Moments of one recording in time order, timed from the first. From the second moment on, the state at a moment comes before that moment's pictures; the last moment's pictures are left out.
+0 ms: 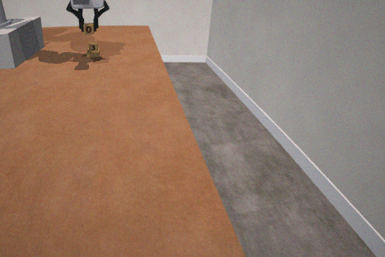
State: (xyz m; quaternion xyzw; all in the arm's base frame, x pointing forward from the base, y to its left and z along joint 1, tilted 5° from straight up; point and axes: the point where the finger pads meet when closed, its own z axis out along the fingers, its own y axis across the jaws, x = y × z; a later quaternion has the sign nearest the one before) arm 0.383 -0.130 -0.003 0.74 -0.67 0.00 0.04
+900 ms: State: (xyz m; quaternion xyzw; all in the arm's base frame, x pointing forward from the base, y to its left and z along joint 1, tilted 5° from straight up) arm 0.376 -0.038 0.002 0.73 -0.68 0.00 0.04
